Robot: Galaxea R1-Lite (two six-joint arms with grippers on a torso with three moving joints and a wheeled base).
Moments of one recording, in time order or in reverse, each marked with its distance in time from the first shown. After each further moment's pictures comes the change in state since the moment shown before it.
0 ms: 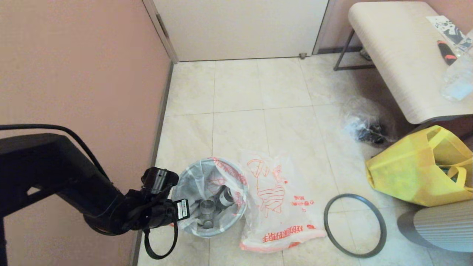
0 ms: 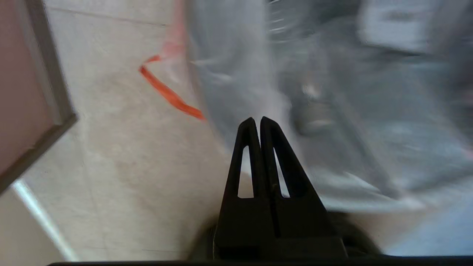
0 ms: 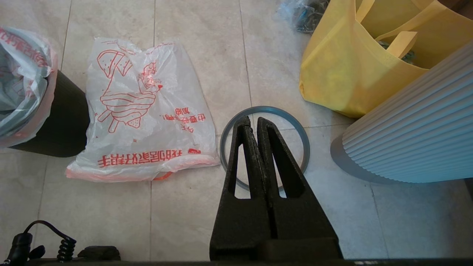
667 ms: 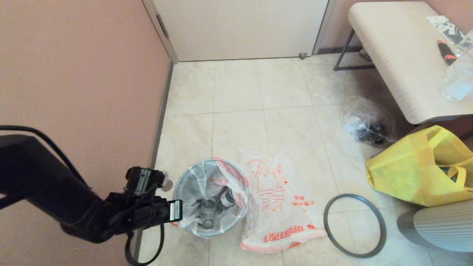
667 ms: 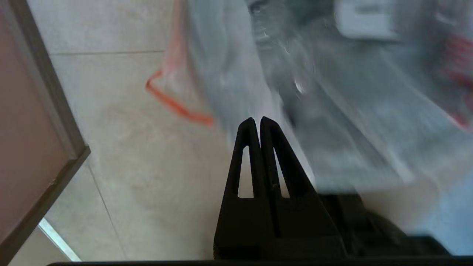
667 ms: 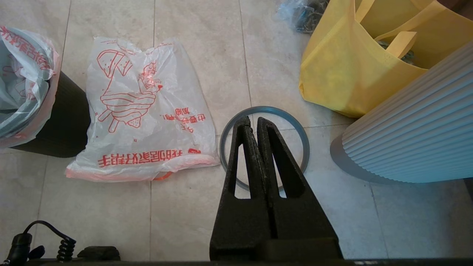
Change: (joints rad) left arm 0.050 -0.045 0.060 -0.083 -0.094 0.186; right arm 0.000 0.000 0.000 0.000 0.000 0.000
